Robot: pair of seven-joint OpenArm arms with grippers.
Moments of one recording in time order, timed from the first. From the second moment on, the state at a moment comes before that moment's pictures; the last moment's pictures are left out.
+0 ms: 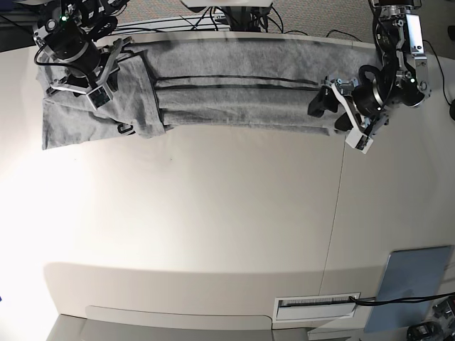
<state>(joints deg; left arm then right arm) 15.2 -17.4 -13.6 105.2 -39.8 -30.8 63.5 -37.7 26.6 11.5 130.5 10.3 18.7 -54.8</state>
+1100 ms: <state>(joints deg) 18.2 -18.0 -26.7 82.9 -56.9 -35.8 59.4 -37.7 26.6 11.5 129.8 9.3 17.9 -53.9</state>
